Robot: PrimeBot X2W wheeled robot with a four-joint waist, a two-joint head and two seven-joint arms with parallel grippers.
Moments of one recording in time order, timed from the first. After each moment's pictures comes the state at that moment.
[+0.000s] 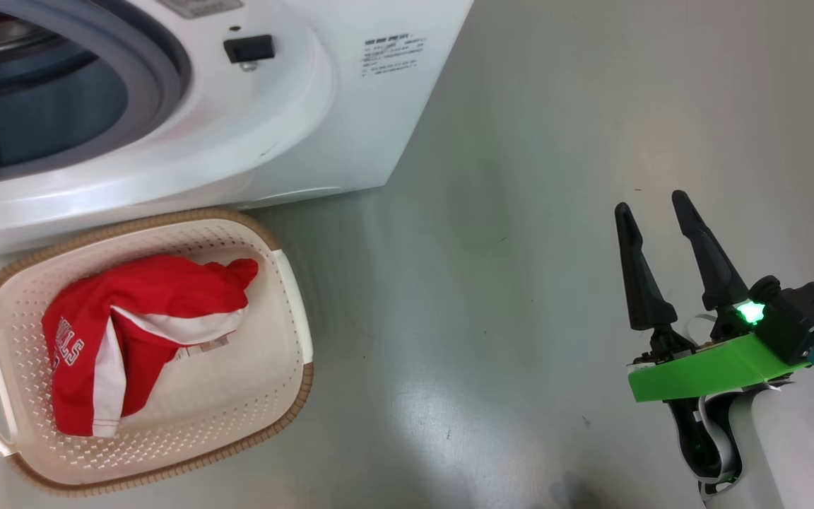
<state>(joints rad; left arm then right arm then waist) -1.18 0.31 0.12 1.22 -0.06 -0.05 -0.26 -0.25 -0.05 0.05 0.12 0.35 0.12 -0.26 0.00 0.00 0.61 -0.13</state>
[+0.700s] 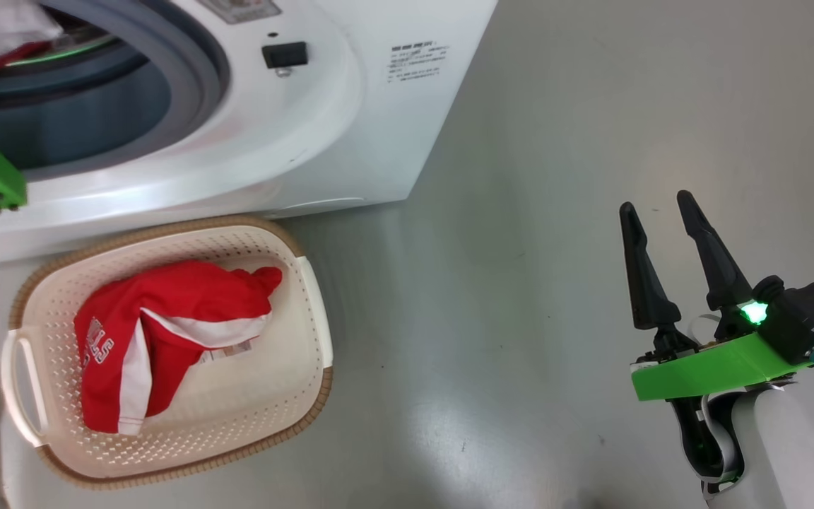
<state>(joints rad) -1.05 0.26 0.15 0.99 -0.13 -0.11 -0.26 -0.25 -0.05 0.04 0.13 0.35 0.12 -0.26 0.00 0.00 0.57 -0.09</state>
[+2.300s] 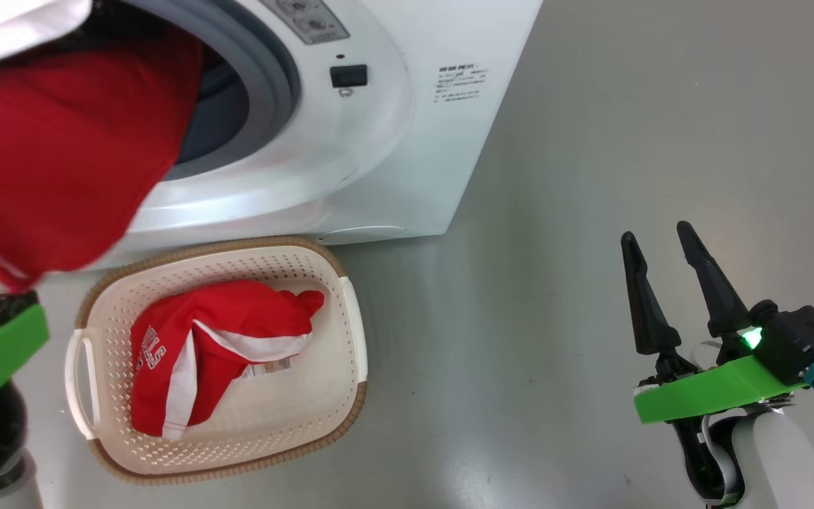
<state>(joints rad) -0.47 0.08 0.26 -0.21 -0.20 -0.13 -0.26 -0.20 -0.05 0.03 0.15 0.33 0.12 -0.26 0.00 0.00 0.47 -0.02</state>
